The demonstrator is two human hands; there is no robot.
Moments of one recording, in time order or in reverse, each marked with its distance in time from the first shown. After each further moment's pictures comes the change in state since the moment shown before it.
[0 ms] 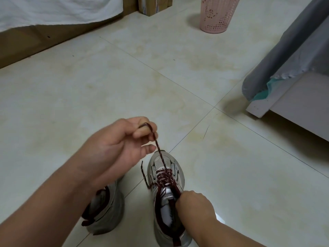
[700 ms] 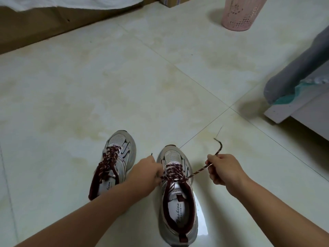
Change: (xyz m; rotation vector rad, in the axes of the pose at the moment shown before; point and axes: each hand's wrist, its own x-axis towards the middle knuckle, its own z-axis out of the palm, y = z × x) left_hand -0.003 -0.141 -0.040 1.419 0.063 -0.327; right_hand 0.036 0.031 -0.063 1.134 0.125 0.144
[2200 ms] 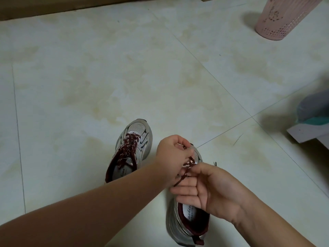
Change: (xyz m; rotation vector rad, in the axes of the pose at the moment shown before) left_hand 0.007 0.028 -0.031 -1.482 0.307 -0.351; right_hand -0.060 -0.031 0.070 0.312 -0.673 0.367
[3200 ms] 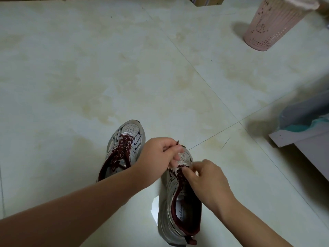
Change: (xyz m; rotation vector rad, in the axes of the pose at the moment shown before) left_hand -0.011 0.013 -0.035 0.248 -0.190 0.272; right_hand 0.009 0.006 -0.001 -1.307 0.779 -0.440
